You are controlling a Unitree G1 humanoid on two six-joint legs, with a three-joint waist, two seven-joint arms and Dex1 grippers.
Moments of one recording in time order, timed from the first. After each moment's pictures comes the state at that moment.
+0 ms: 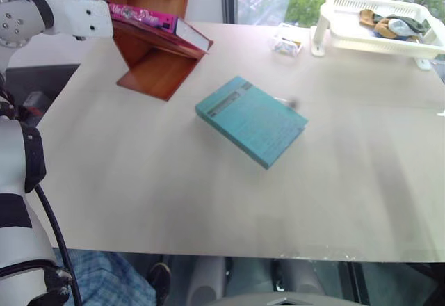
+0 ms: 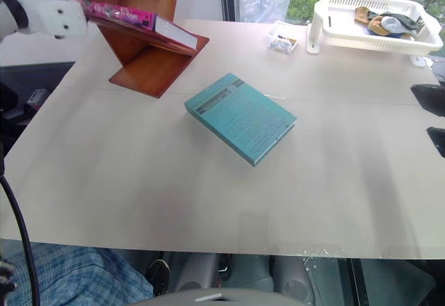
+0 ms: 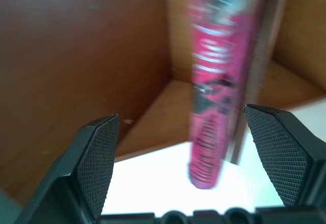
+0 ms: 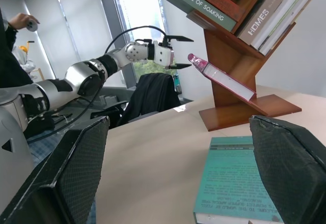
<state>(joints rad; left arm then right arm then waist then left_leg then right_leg) -1.58 1.04 -0.41 1.31 0.70 -0.74 -0.49 -0.07 -0.96 -0.86 -0.20 1.31 0.85 1.27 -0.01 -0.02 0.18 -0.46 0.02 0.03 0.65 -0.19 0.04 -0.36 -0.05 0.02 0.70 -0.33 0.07</state>
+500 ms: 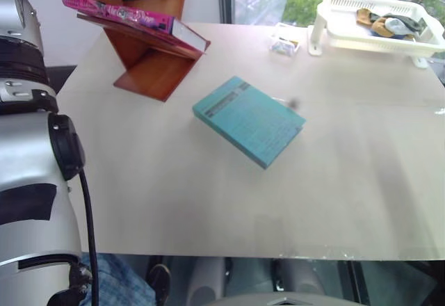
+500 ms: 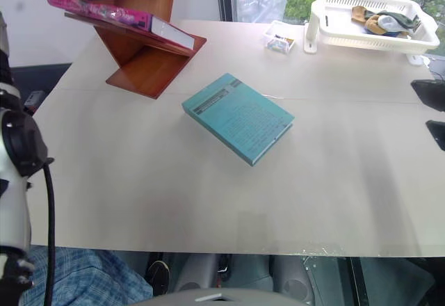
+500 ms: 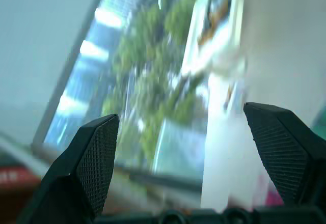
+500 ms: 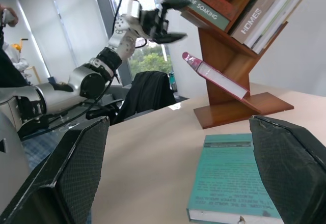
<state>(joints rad) -1.46 0.80 0.03 0.73 -0.22 -0.25 -1.37 -0.10 -0.98 -0.84 -0.16 1.28 0.85 1.28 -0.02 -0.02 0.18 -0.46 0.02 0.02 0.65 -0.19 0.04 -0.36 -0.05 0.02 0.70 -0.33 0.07</state>
